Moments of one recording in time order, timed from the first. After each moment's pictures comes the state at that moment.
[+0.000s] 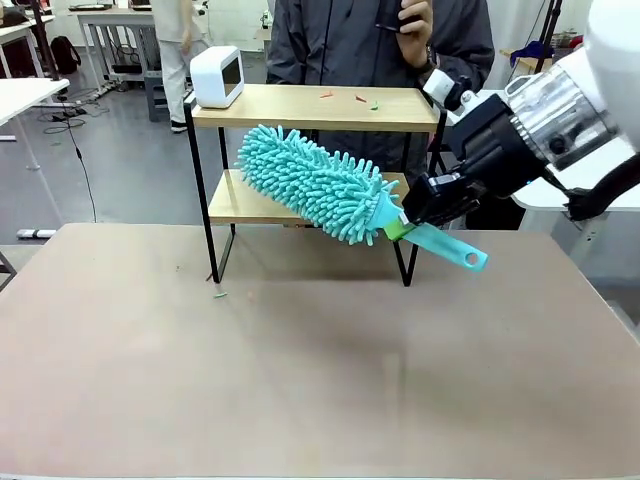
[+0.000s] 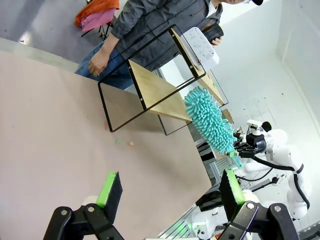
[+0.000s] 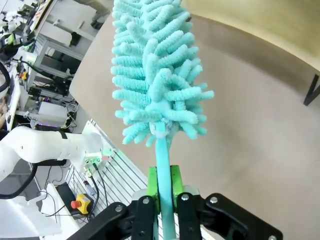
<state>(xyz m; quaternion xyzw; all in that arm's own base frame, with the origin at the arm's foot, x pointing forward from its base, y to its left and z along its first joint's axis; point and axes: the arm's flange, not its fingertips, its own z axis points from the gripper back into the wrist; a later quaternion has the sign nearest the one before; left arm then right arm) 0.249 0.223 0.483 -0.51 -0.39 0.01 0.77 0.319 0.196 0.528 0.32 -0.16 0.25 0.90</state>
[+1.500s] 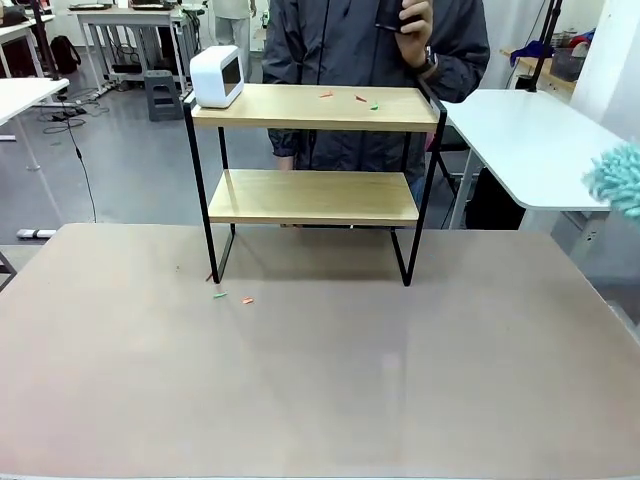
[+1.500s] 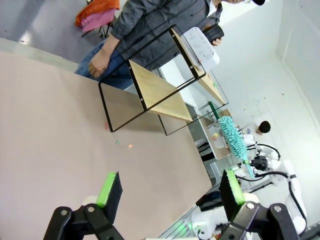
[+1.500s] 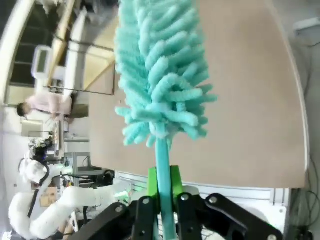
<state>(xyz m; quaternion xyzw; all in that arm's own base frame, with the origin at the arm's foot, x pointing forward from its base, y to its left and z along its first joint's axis) 0.249 0.223 0.483 -0.51 -0.39 0.01 0.77 0.170 -0.194 0.505 0.40 -0.22 -0.10 0.88</state>
